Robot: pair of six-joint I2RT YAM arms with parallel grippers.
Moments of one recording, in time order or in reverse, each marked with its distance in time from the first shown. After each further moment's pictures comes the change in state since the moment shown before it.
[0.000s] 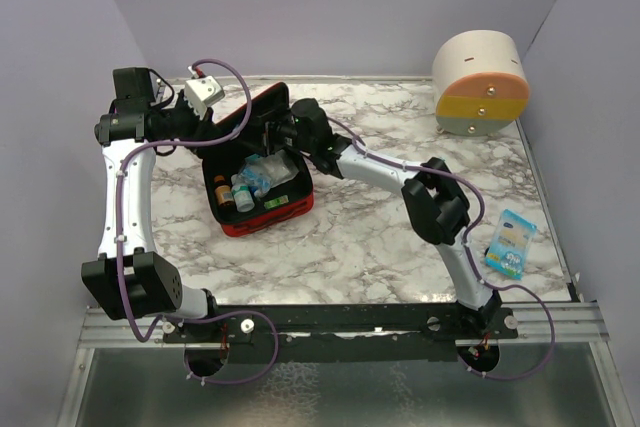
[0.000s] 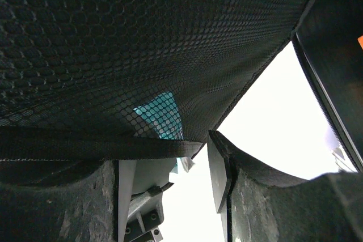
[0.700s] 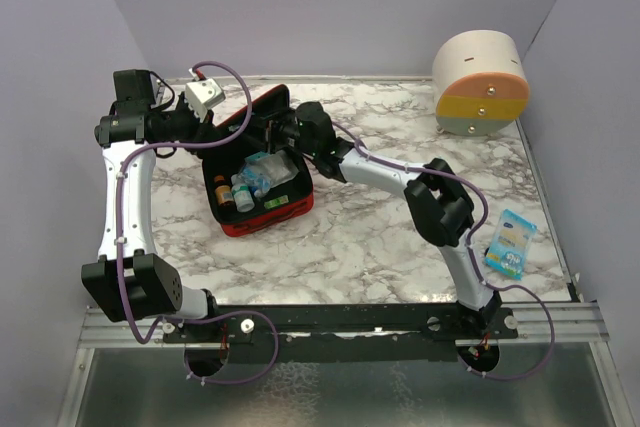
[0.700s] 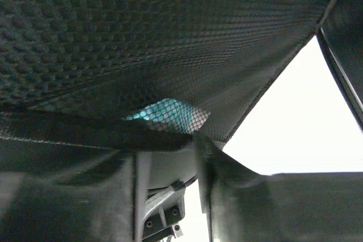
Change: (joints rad) left arm 0.000 -0.010 -0.012 -0.018 0.005 0.013; right arm 0.004 -0.040 -0.076 0.106 0.043 0.068
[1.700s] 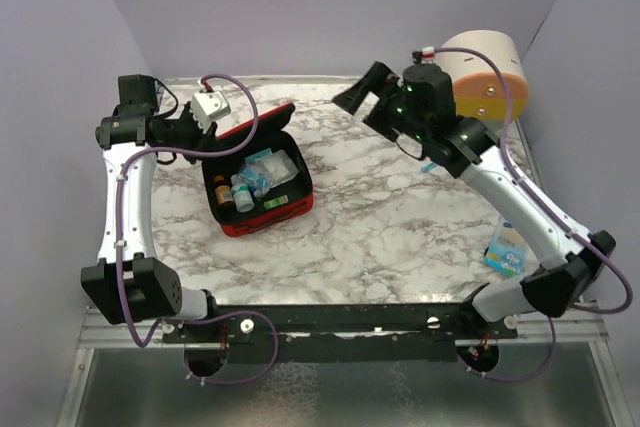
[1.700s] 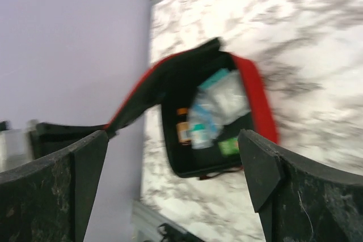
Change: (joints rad) left arm -0.007 -0.014 -0.004 -0.109 -0.013 0.114; right arm -0.151 -0.695 -0.069 -0.856 0.264 -1.061
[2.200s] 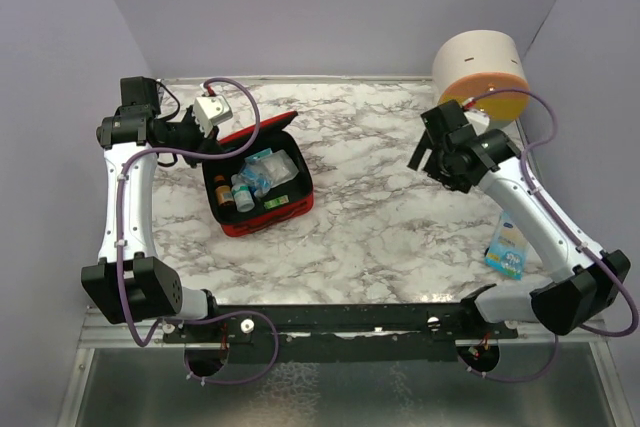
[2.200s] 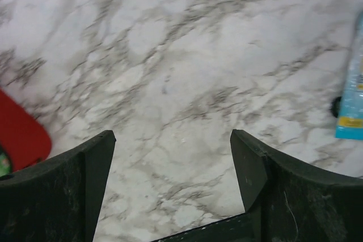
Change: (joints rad) left arm -0.002 0.001 -0.003 -0.057 0.009 0.044; right arm -0.143 -0.177 -0.259 -0.598 0.363 -0.082
